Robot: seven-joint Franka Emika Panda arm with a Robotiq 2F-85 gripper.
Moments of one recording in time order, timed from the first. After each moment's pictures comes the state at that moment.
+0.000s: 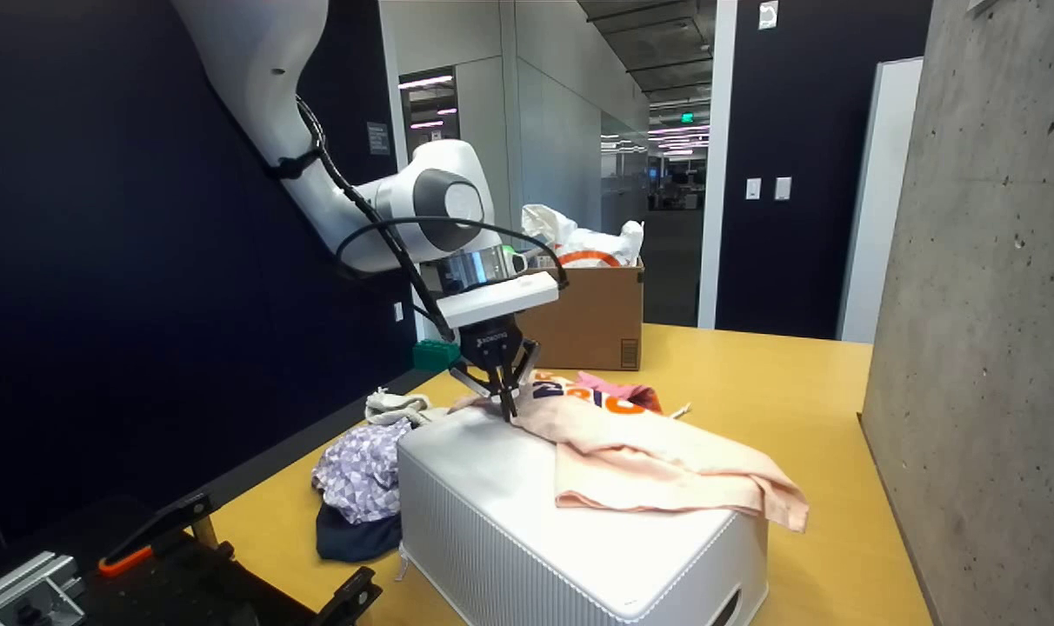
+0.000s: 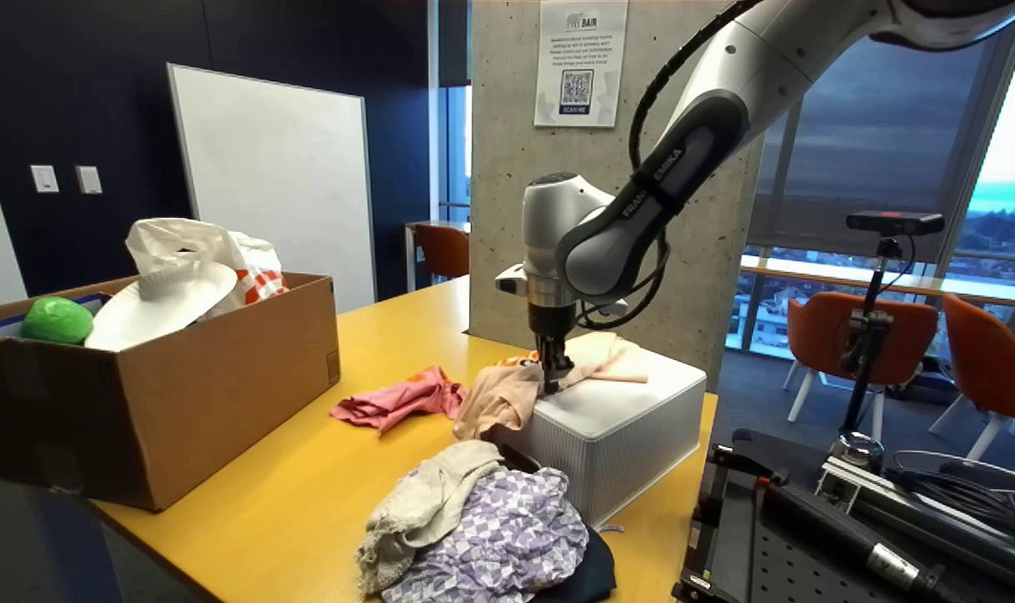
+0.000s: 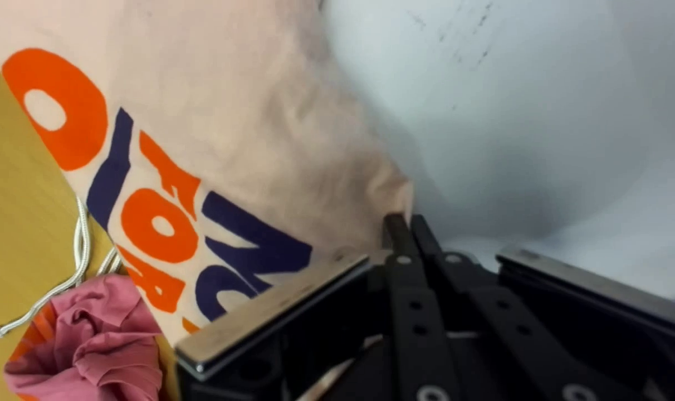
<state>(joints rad) -0.11 0.60 -0.01 -1.91 -0.35 2.55 -0.64</state>
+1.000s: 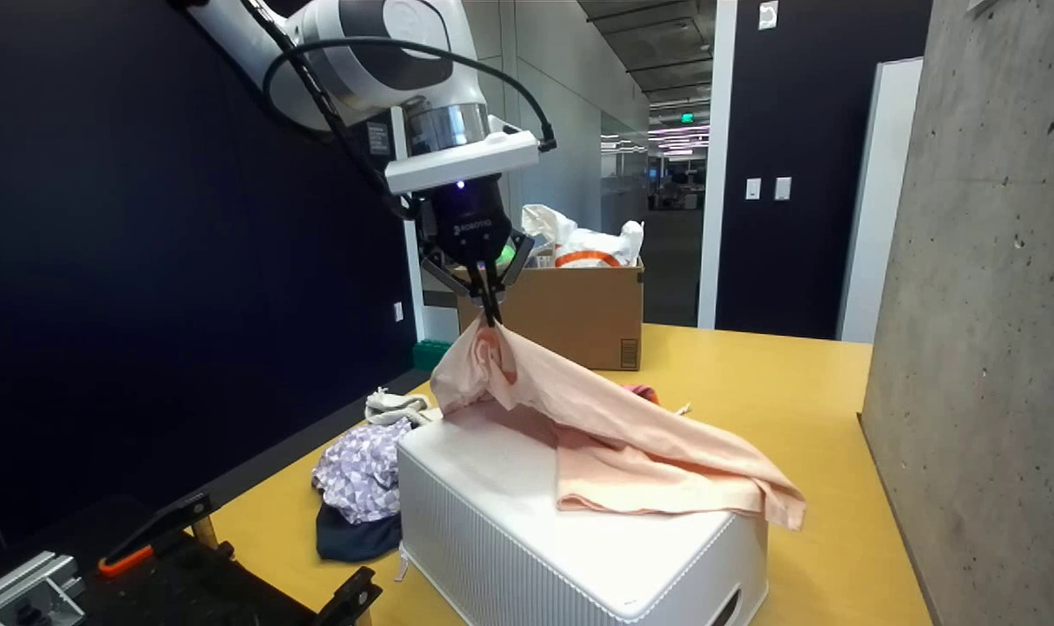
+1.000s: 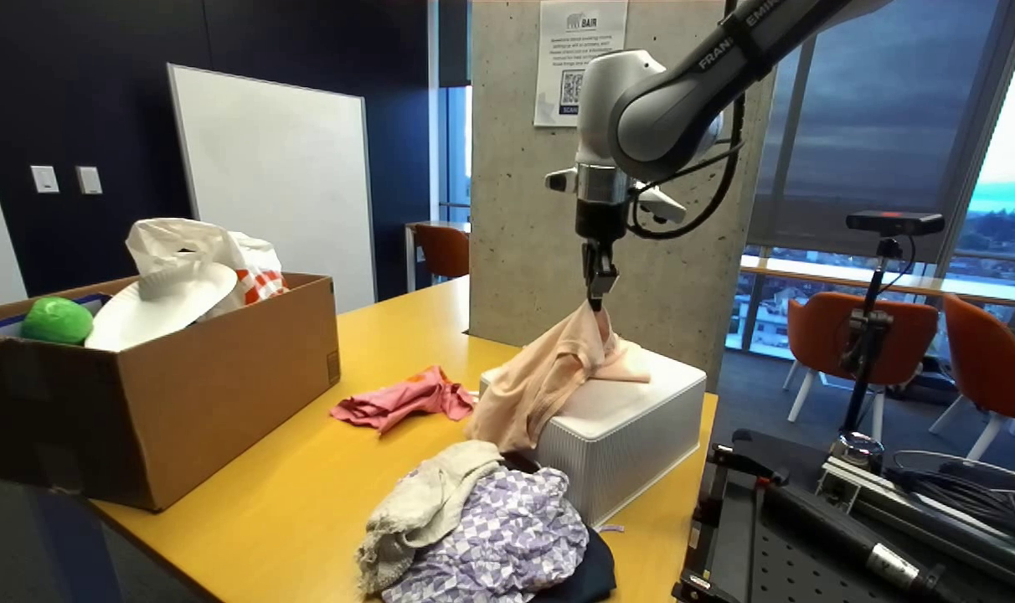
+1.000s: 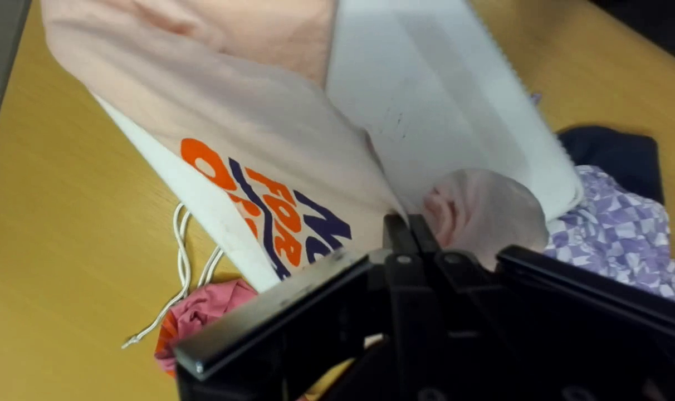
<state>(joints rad) -0.13 0.19 -0.03 -2.11 -0.22 2.37 -0.63</state>
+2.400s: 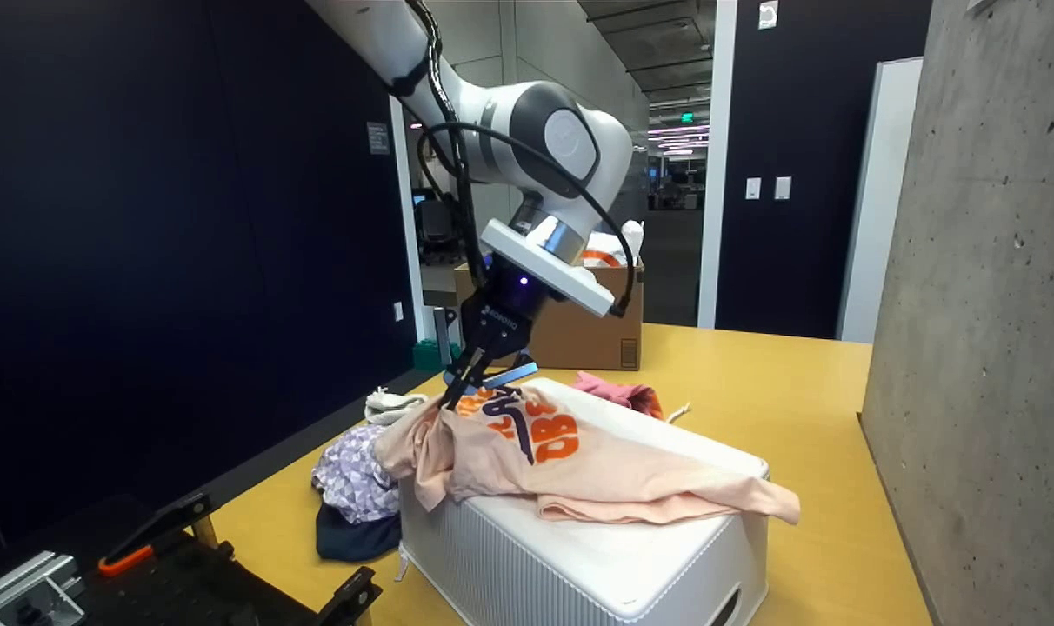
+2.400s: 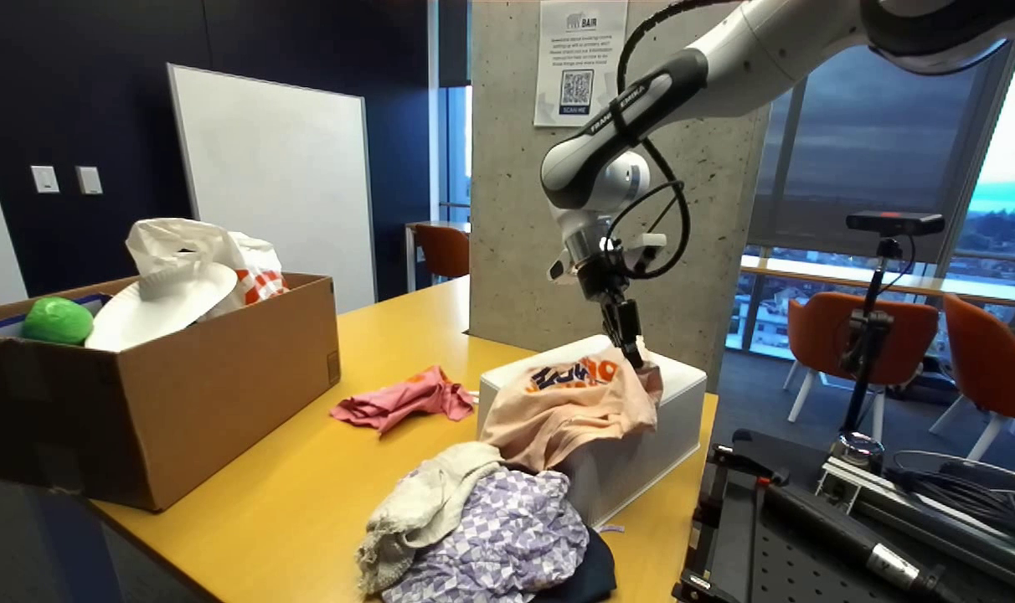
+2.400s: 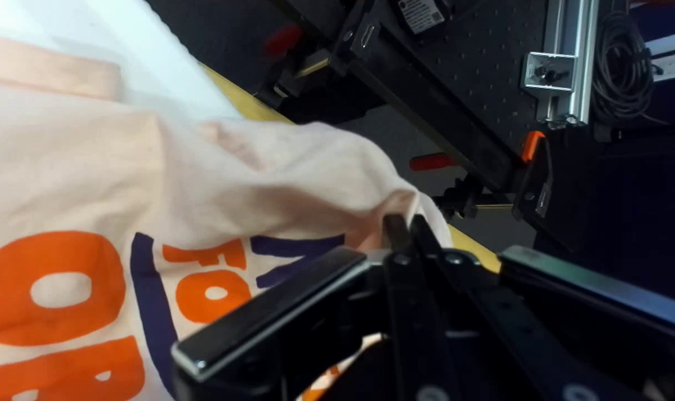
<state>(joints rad) -0.26 0.66 -0.03 -1.57 0.12 1.56 -0.95</state>
